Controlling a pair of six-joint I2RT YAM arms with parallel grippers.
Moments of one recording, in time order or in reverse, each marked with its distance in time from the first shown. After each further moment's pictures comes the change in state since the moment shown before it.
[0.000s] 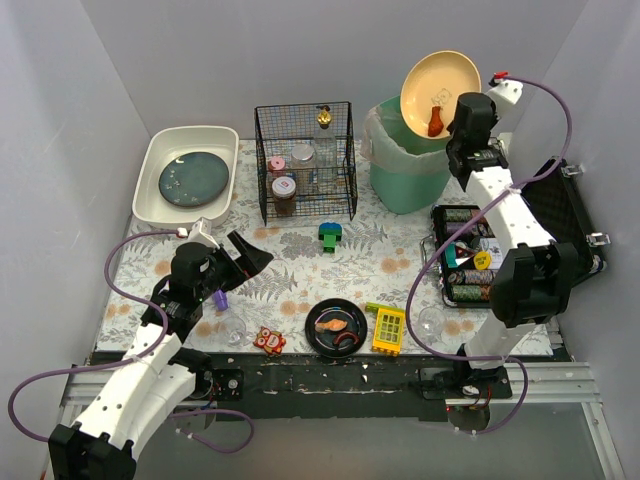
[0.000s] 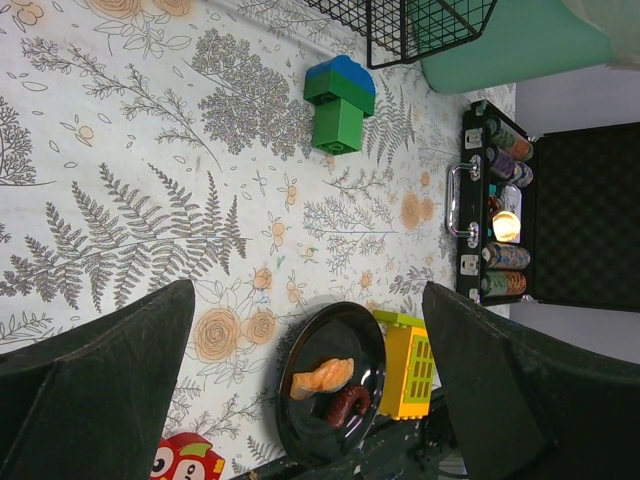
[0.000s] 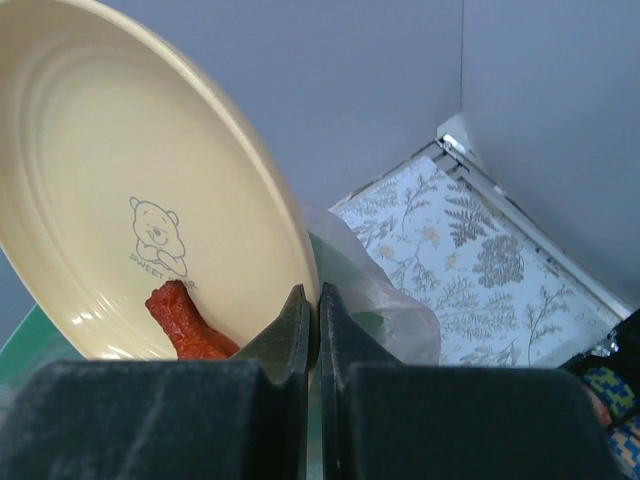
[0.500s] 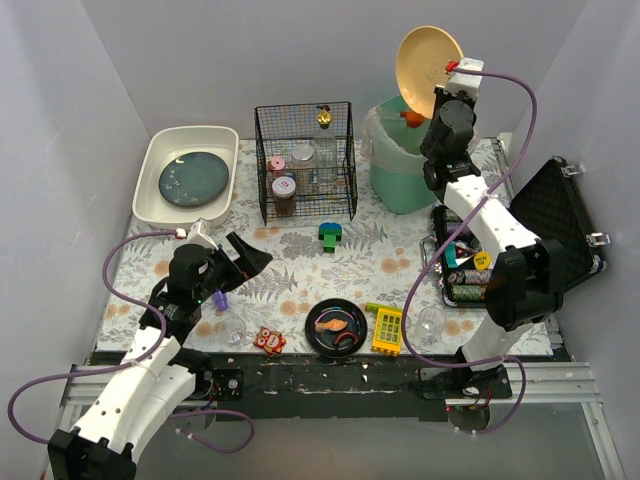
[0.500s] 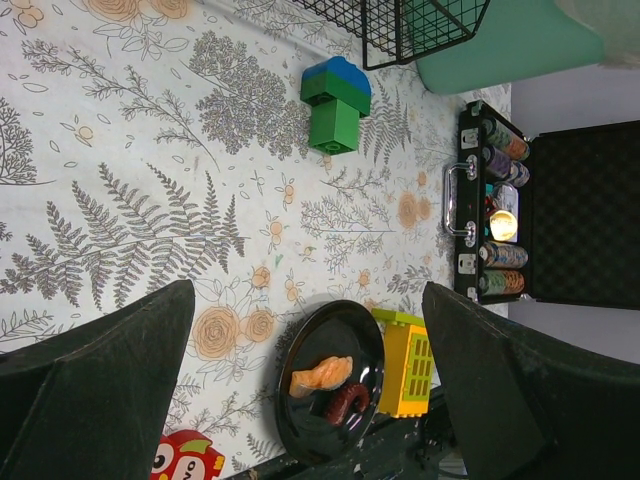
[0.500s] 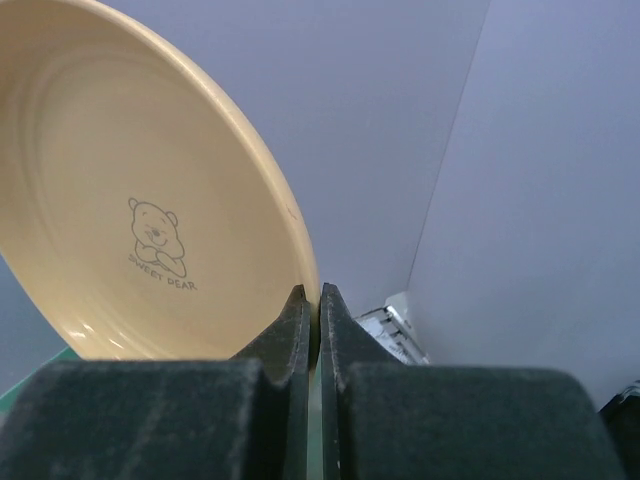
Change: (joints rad) left arm 0.000 -0.022 0.000 -0.014 -0.001 0.003; right arm 0.146 -0.003 -0.091 0.575 0.129 -0.659
